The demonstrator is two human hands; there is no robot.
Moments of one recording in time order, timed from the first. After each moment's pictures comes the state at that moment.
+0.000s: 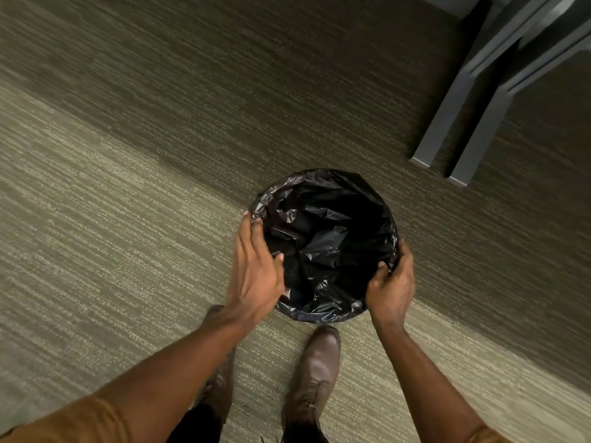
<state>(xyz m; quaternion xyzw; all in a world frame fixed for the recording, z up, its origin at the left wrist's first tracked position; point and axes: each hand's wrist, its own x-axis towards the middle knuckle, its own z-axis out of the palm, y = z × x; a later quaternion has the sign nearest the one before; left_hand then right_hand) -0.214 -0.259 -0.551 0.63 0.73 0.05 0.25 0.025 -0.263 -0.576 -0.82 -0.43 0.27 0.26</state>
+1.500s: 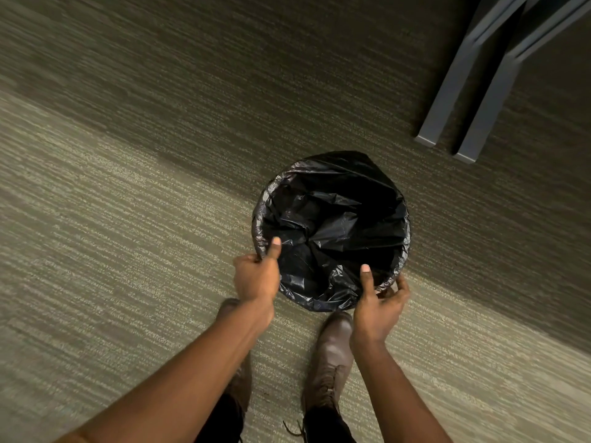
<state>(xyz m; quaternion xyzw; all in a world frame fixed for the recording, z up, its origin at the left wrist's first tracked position) -0.214 -0.263 -0.551 0.07 0.82 0.24 0.52 -0.047 -0.316 -0.571 -0.82 -0.06 0.38 0.42</state>
